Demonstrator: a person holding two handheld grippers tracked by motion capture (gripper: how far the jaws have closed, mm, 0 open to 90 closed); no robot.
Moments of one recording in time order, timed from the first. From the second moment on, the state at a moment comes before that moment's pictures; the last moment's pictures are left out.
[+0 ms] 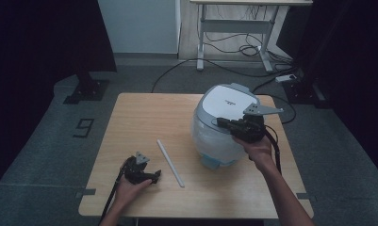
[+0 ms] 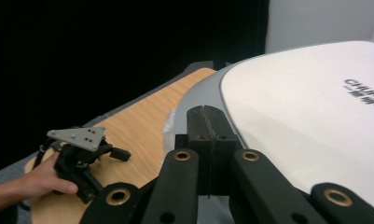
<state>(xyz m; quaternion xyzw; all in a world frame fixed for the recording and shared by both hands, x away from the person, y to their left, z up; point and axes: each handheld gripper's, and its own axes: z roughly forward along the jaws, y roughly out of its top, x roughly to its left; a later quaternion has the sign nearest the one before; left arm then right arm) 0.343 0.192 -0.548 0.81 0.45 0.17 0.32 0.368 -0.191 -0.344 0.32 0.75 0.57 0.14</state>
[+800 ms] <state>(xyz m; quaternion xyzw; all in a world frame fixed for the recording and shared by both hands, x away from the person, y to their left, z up) 0.343 0.192 -0.548 0.81 0.45 0.17 0.32 0.355 -0.209 -0.343 0.32 0.72 0.59 0.15</state>
